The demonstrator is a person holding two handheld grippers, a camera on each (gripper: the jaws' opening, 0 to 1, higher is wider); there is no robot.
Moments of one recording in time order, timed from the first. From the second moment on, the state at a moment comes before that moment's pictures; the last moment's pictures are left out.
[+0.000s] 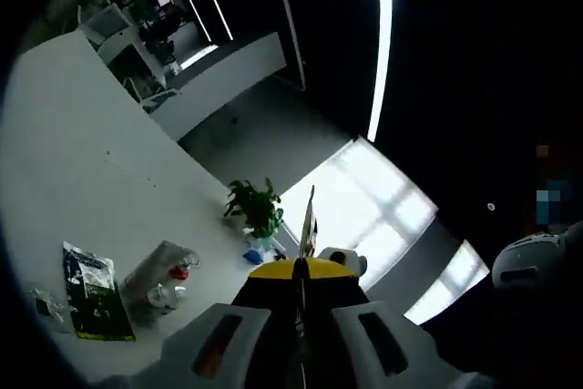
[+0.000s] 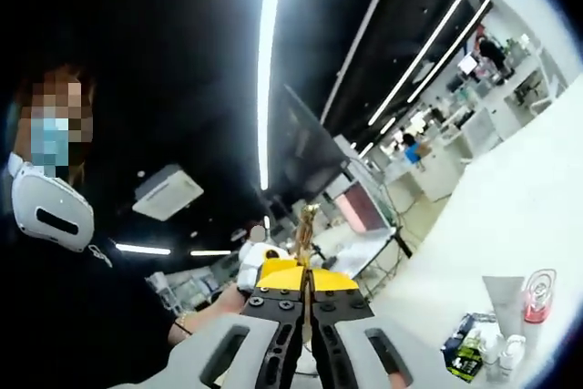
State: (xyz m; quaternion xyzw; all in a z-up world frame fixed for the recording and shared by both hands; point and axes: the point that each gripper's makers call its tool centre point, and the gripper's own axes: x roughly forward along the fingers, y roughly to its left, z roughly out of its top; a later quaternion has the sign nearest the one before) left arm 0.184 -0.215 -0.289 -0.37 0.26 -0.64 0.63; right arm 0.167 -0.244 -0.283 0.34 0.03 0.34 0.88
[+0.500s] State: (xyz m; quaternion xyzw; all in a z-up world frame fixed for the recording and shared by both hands) left arm 0.189 -0.214 -0.299 -0.33 0.26 -0.63 0.65; right arm 0.167 -0.250 -0.291 0.34 0.04 0.34 0.88
